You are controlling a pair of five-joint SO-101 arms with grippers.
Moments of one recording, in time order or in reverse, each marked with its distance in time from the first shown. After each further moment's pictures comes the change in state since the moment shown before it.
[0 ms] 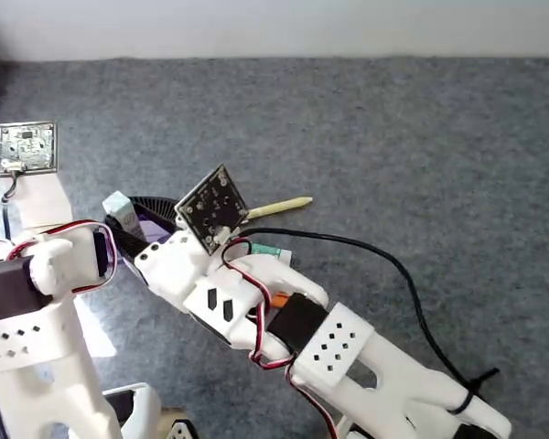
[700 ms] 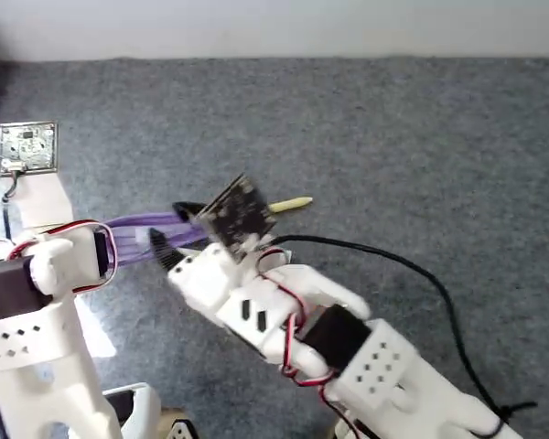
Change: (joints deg) left arm 0.0 0.0 0.0 0.0 0.0; right arm 4.0 -11.6 -2.2 23.7 0.4
